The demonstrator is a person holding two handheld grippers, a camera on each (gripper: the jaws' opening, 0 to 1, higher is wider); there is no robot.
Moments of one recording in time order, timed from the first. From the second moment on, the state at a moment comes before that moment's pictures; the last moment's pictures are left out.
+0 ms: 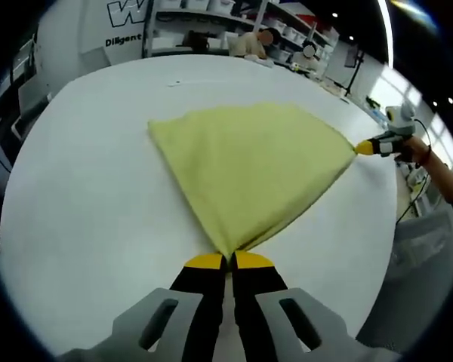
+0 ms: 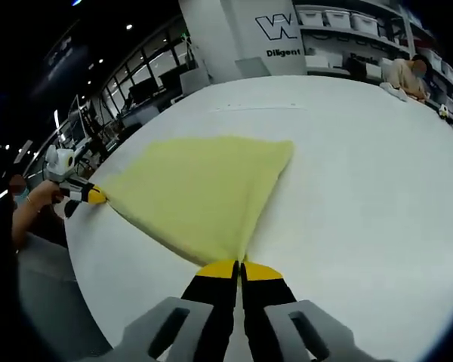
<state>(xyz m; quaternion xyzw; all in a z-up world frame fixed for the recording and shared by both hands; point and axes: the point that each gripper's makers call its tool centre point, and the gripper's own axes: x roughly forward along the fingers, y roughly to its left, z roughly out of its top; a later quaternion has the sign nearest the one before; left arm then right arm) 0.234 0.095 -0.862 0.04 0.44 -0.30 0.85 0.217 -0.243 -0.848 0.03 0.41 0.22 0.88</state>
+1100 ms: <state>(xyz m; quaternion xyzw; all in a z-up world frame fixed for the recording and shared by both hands) 0.222 0.089 -0.812 0.04 0.39 -0.27 0.88 0.212 -0.229 -0.788 0.03 0.35 0.21 0.91</state>
